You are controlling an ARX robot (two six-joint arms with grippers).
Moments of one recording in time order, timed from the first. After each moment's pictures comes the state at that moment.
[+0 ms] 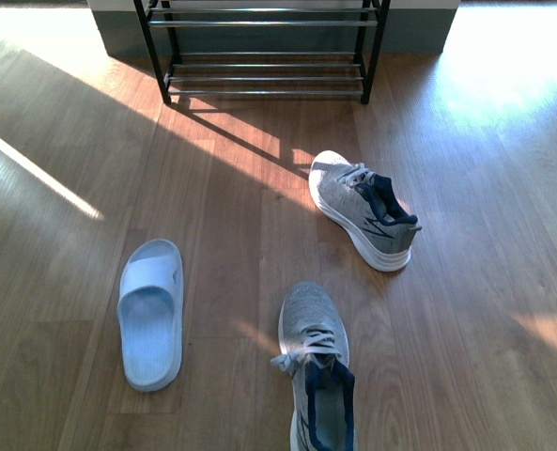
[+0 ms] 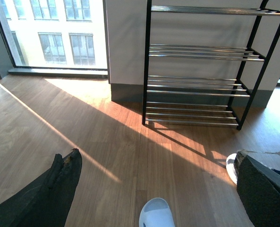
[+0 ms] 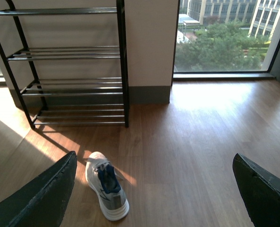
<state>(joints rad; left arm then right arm) 0.00 0.02 0.01 0.00 0.00 -0.01 0.00 0.00 0.02 0.00 0.00 0.00</state>
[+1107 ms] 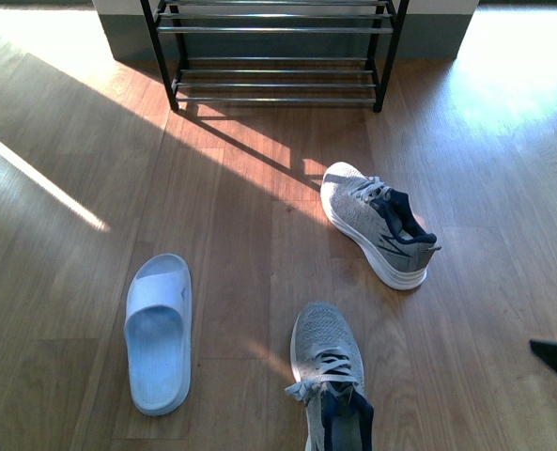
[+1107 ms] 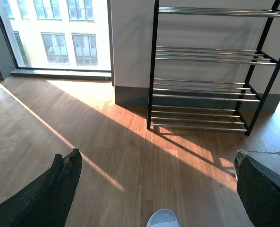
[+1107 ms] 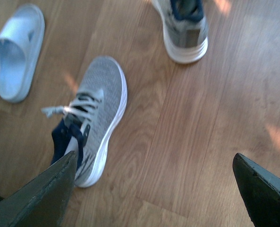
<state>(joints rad) 0.00 0.02 0.01 0.00 0.00 -0.01 -0.11 1.67 0.25 0.50 -0.38 -0.27</state>
